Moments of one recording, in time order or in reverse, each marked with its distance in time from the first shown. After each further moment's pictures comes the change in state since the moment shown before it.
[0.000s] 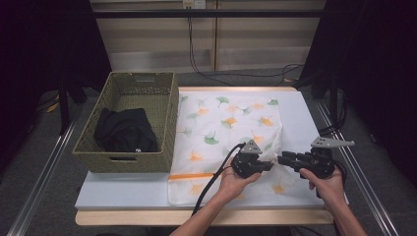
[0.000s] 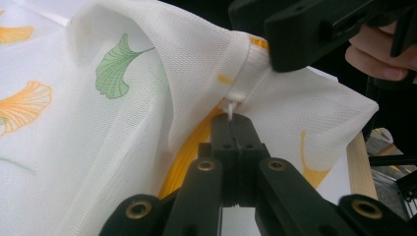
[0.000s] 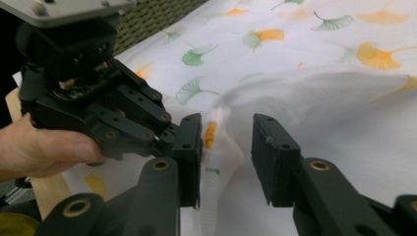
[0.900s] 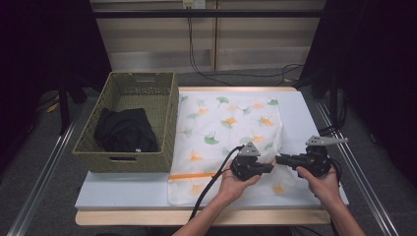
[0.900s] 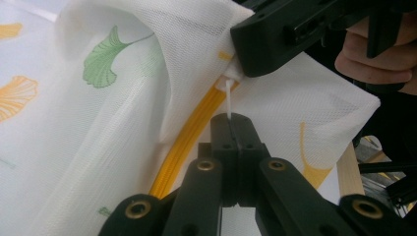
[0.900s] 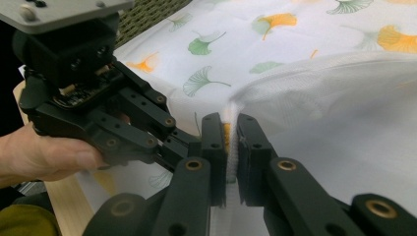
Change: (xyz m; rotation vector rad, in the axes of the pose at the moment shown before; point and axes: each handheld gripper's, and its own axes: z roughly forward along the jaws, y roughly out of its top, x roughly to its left) left arm -0.003 -0.008 -0.003 -0.048 -0.026 -0.023; right arm 0.004 0.006 0.006 0.054 0.016 0.020
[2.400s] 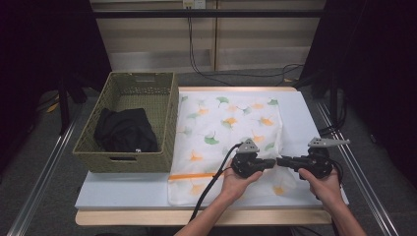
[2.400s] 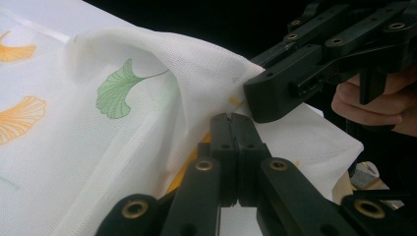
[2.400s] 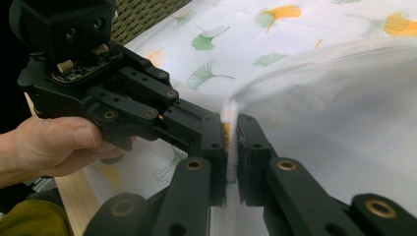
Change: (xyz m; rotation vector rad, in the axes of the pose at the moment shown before) left arm 0.002 0.006 0.001 -0.073 0.006 -0.037; right arm -0.004 -0.006 -0.002 -0.001 0.028 0.025
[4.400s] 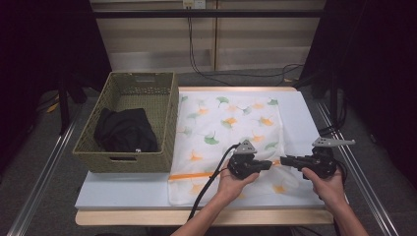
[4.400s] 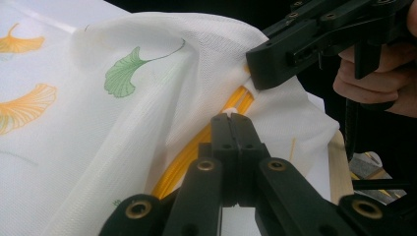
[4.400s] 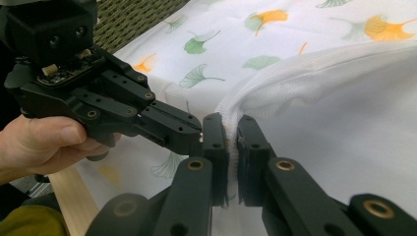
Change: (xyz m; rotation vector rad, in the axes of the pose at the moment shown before) left arm -0.002 -0.001 -0.010 0.032 0.009 0.010; right arm -0.003 -0.001 -0.008 -0.017 -0.026 0.017
